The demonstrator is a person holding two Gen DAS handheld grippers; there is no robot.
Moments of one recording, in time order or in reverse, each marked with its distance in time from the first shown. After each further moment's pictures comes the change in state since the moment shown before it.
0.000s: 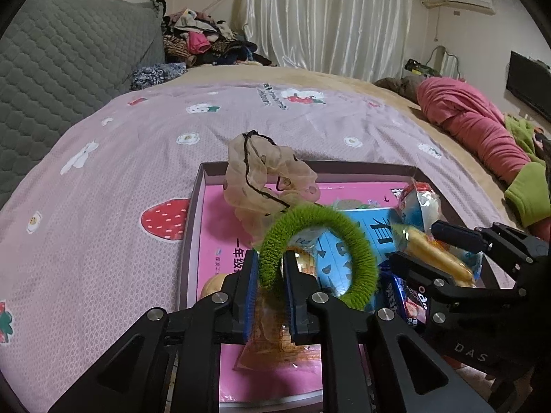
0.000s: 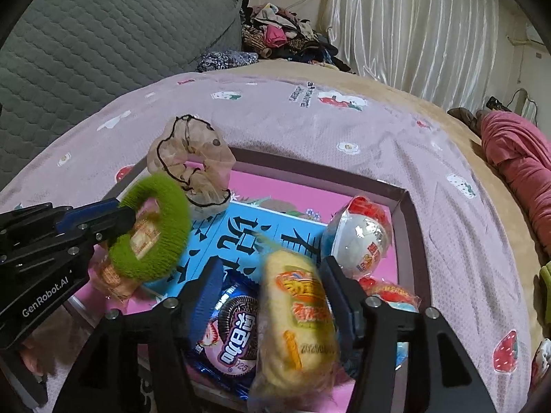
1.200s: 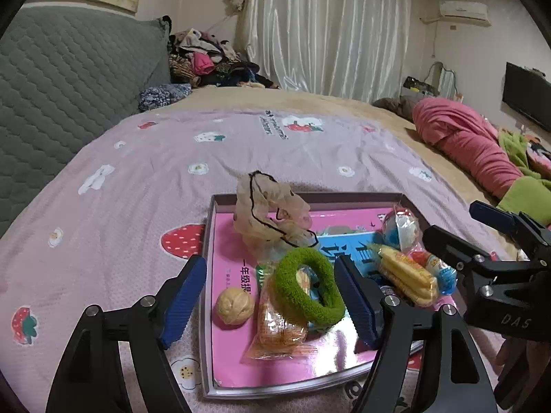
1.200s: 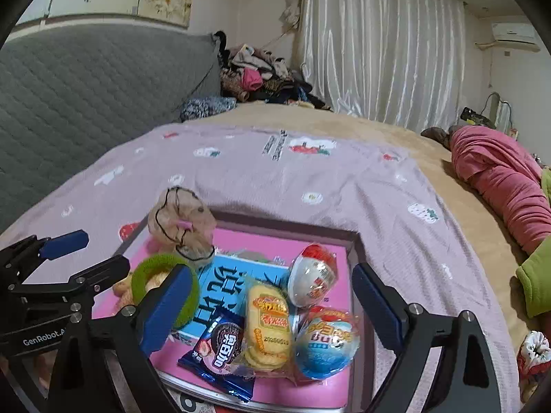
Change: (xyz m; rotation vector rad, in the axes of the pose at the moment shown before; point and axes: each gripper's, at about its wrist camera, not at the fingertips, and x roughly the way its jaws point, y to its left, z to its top) left arm -0.047 -0.001 0.010 -0.011 -0.092 0.001; right arm -0.067 -0.019 0.014 0.082 -0.182 -0.062
